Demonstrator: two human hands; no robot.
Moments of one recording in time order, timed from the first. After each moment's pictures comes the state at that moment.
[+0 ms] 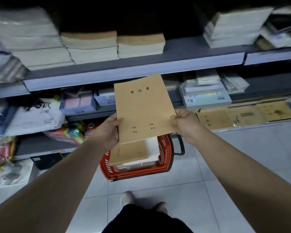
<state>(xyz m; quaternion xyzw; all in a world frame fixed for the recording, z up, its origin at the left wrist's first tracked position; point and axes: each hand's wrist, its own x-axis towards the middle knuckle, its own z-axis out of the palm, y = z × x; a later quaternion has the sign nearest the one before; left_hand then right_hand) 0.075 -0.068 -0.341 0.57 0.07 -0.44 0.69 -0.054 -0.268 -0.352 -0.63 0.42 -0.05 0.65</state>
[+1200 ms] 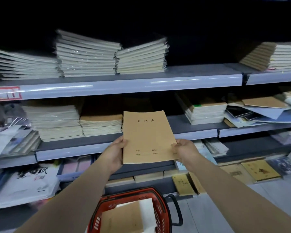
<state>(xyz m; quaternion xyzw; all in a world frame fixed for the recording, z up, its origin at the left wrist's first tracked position) 0.146 -0.131 -0.222 0.53 -0.04 -0.44 0.73 -0.011 -0.316 -0.216 -0.63 0.42 -0.14 0.64</state>
